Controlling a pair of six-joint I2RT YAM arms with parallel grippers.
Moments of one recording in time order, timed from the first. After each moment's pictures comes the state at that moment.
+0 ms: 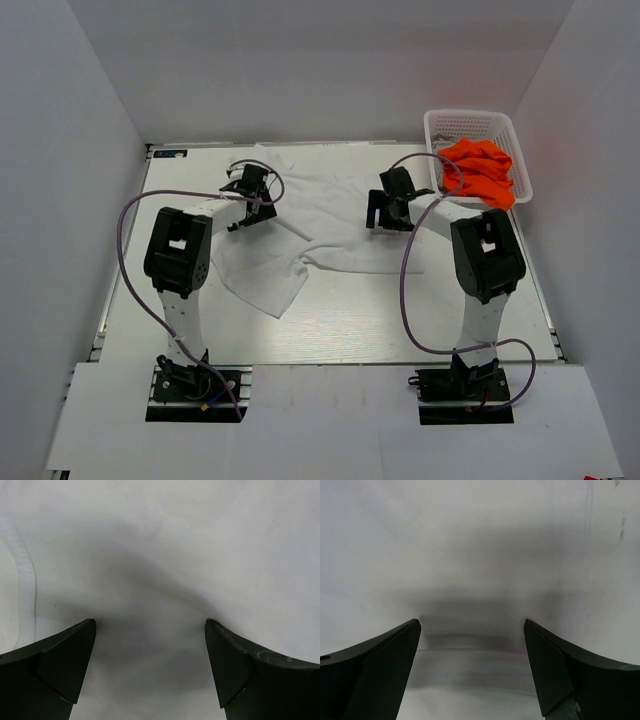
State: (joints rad) left arm -0.29 2.01 1.34 -0.36 -0.39 -0.55; right arm 0.39 1.94 1.28 -0.34 0.13 0.36
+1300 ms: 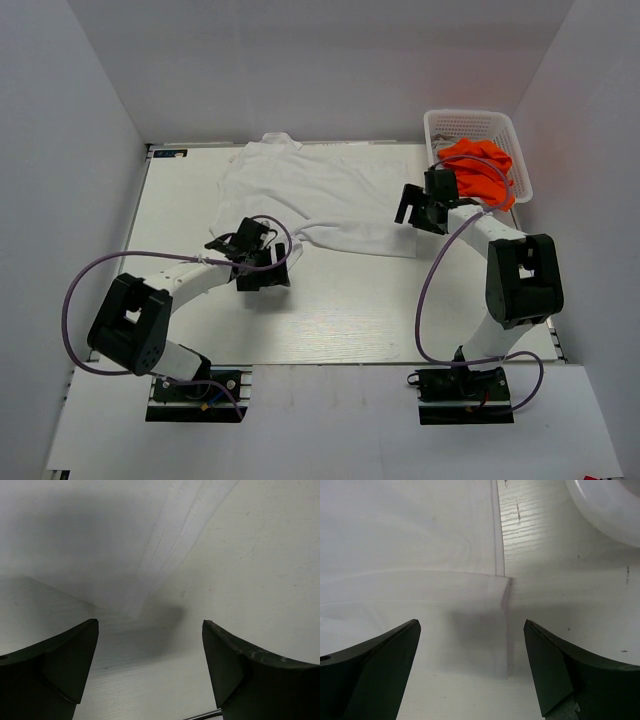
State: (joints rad) left arm -0.48 1.44 0.77 -0.42 0.07 -0.55; right arm 0.20 1.70 1.08 -0.27 0.01 0.38
